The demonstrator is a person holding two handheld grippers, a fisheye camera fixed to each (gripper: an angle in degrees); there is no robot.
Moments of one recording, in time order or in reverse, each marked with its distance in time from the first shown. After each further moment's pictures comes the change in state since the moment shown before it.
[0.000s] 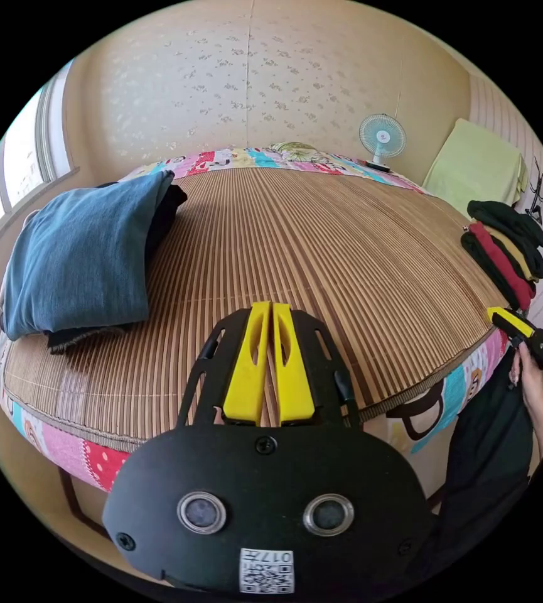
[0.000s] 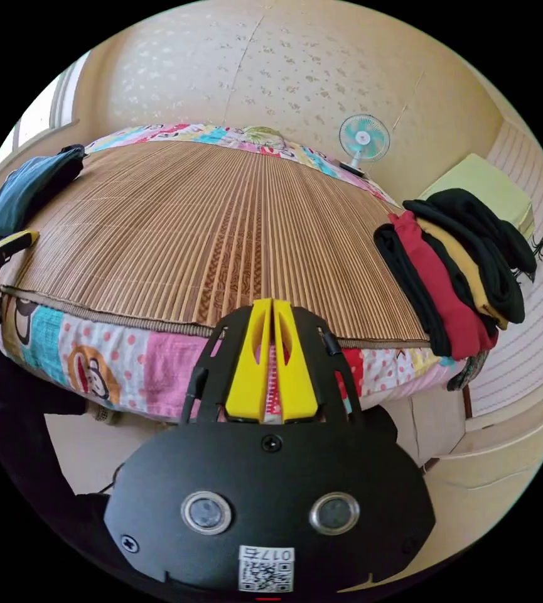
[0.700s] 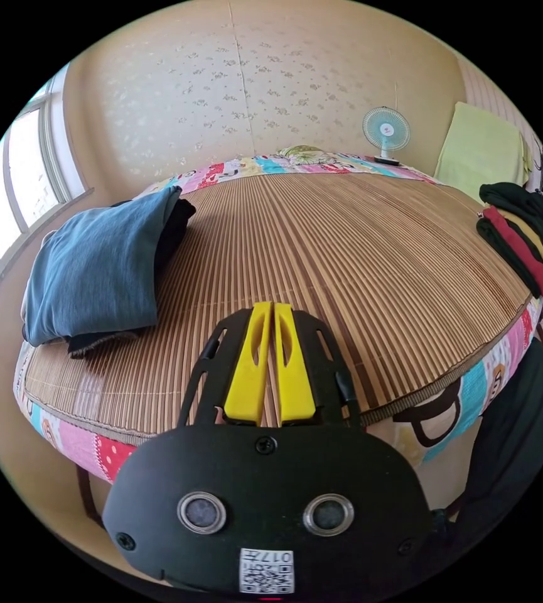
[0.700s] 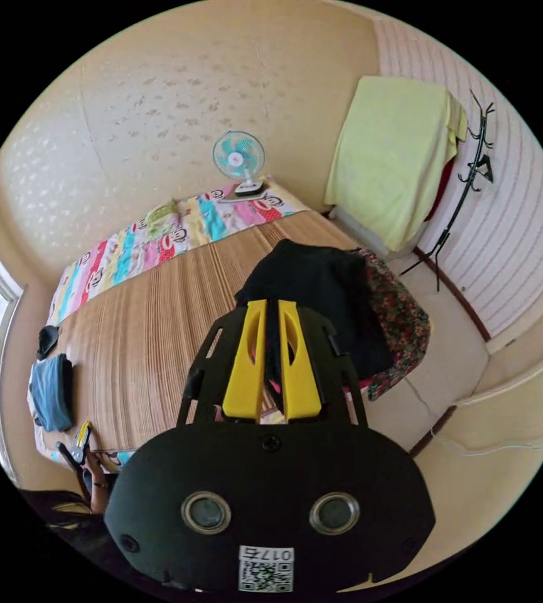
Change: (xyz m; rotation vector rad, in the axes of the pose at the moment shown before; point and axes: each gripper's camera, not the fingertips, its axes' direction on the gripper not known) left arm -0.009 0.034 0.015 0.036 -0.119 0.031; right arm 0.389 -0.190 -0.174 -0.007 -0.051 0.475
